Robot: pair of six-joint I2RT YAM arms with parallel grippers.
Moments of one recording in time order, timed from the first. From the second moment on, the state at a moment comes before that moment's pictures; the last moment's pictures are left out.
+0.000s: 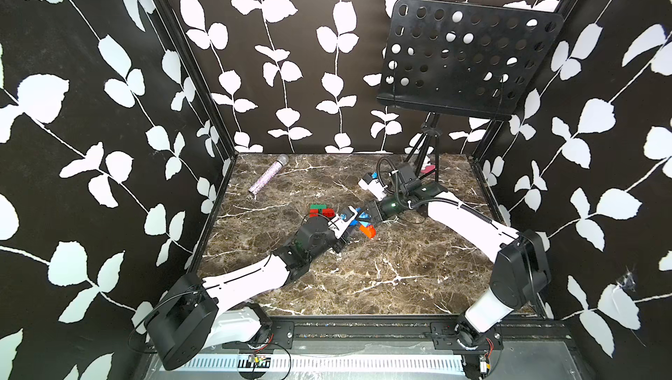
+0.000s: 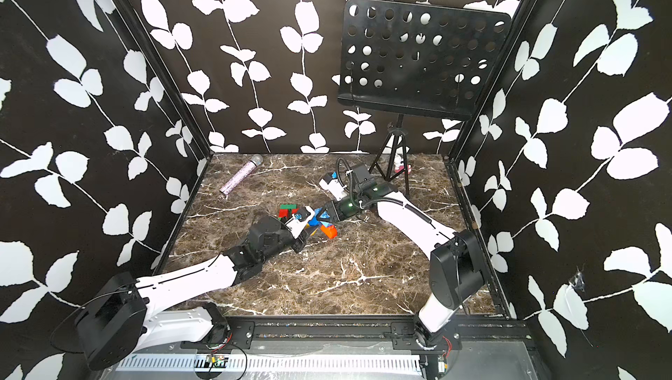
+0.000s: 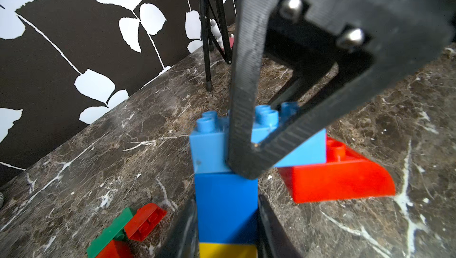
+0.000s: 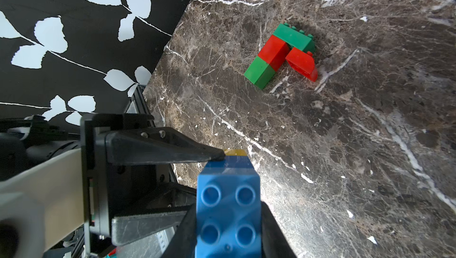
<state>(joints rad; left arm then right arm) -0.82 1.21 0.56 0.32 -0.01 0.21 0.57 1.64 1.36 -0.63 -0.71 0.13</state>
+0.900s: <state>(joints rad) -0.81 1.21 0.57 0.26 -0.07 0.19 0.60 1.68 1.33 -0.52 -0.69 0.21</state>
